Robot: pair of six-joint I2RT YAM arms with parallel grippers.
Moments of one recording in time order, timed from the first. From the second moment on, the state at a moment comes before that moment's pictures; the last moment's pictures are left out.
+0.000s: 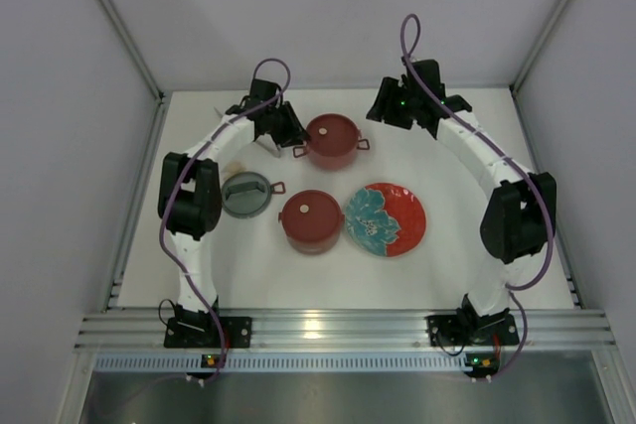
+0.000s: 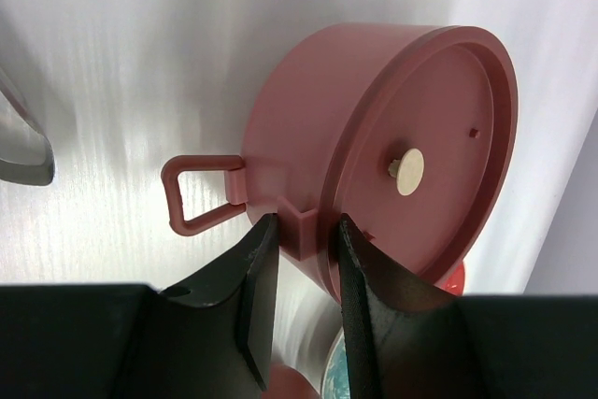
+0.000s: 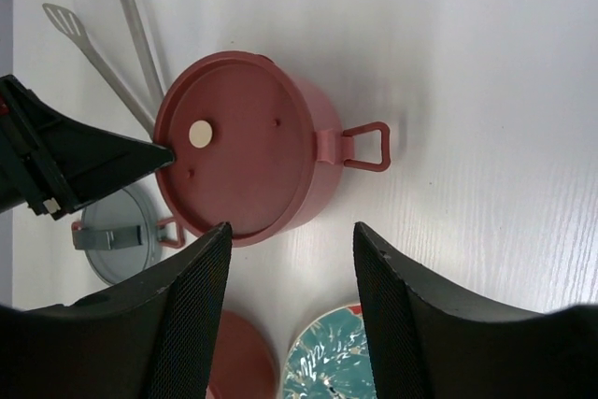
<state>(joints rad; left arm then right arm) -0.28 2.08 1.69 -0.44 0.32 -0.72 0.33 1.80 1.63 -0.47 -0.15 0.50</state>
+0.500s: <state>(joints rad) -0.27 1.93 1.70 -0.54 0.34 -0.66 0.32 1.78 1.58 -0.50 -0.12 0.48</state>
